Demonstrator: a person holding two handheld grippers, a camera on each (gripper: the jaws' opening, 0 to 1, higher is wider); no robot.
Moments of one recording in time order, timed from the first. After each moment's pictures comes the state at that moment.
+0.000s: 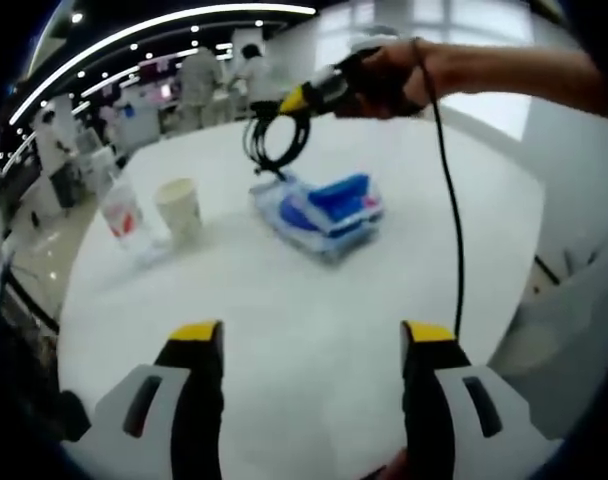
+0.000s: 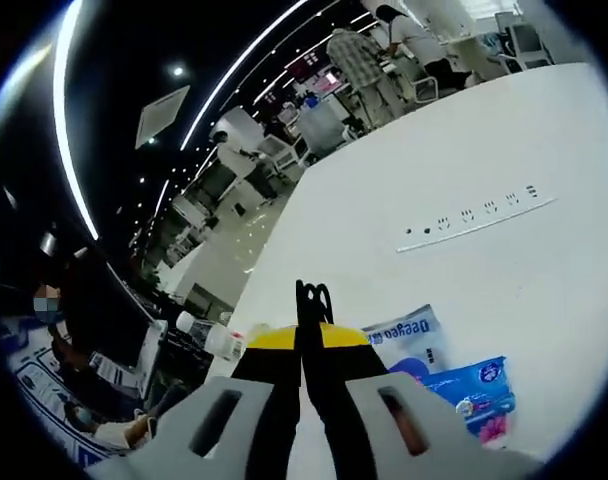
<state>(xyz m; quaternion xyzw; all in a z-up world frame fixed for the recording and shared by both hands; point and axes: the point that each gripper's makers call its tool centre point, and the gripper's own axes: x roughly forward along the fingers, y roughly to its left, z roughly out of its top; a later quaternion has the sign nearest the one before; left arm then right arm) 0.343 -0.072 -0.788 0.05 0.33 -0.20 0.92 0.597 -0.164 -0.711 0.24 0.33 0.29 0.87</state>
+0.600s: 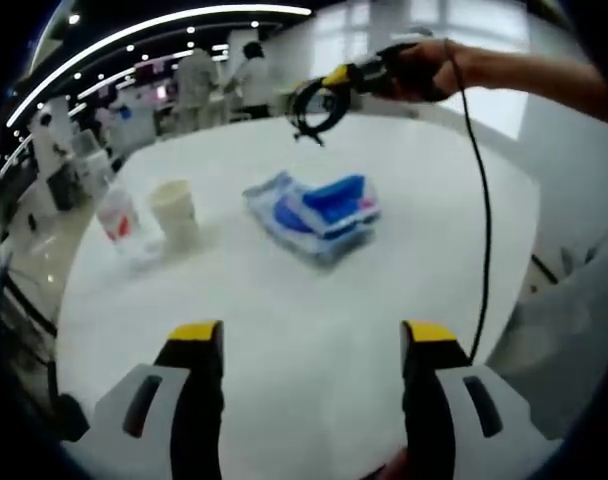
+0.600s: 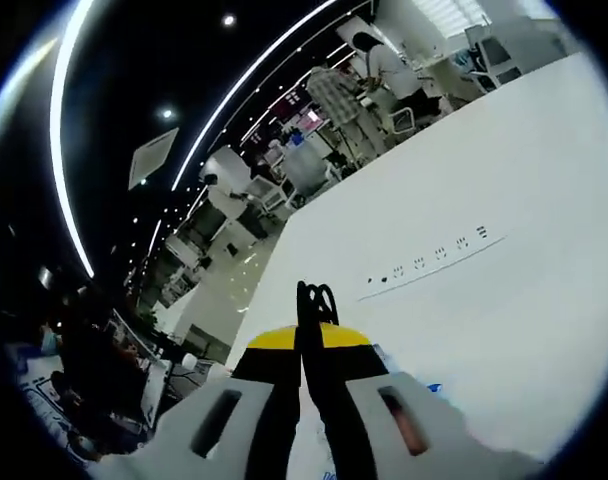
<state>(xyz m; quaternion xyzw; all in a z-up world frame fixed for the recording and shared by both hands) 0.343 -0.076 -0.787 0.05 0.33 -0.20 0.92 0.612 -0.257 -0.671 0.29 0.28 0.23 0.89</state>
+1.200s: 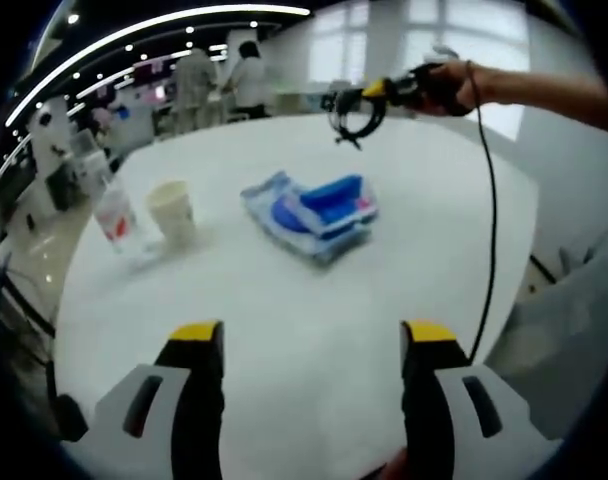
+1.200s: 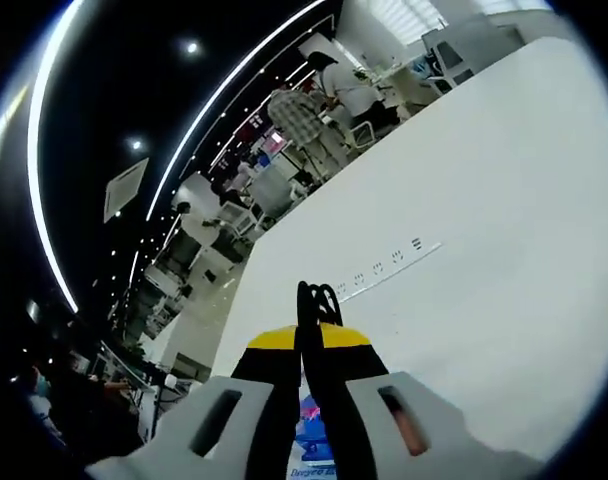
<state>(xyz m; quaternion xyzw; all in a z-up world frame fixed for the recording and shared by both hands) 0.343 -0.077 -0.789 0.05 0.33 -0.21 0.92 0.610 -0.335 -0.695 0.33 0.28 0.16 0.89</state>
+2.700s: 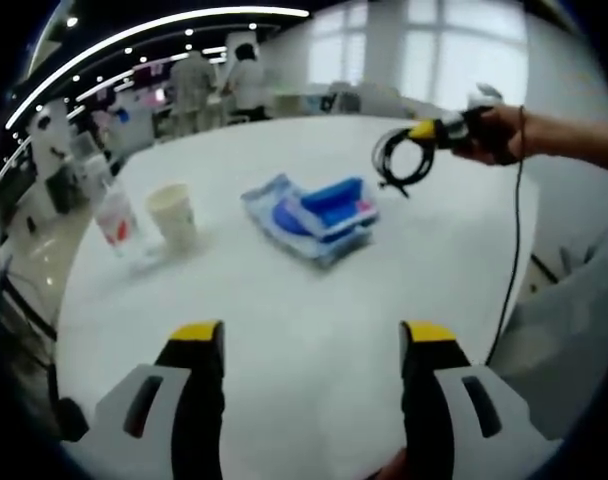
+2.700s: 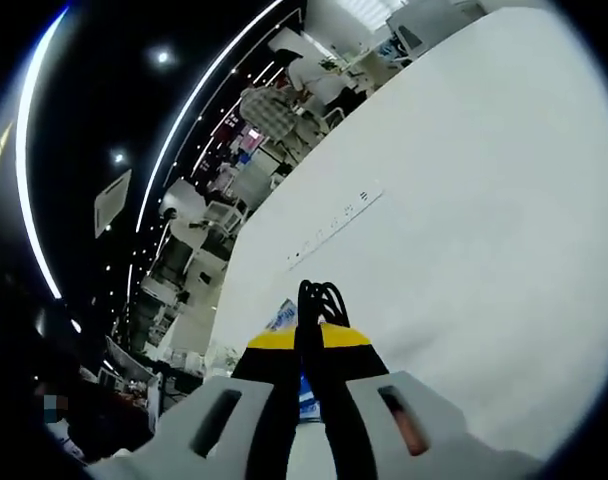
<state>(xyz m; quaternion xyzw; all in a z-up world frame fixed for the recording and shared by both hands) 0.345 -0.079 -0.783 0.05 0.33 -0.21 0.92 0.515 -0.367 -0.744 0.37 0.31 0.13 0.87</state>
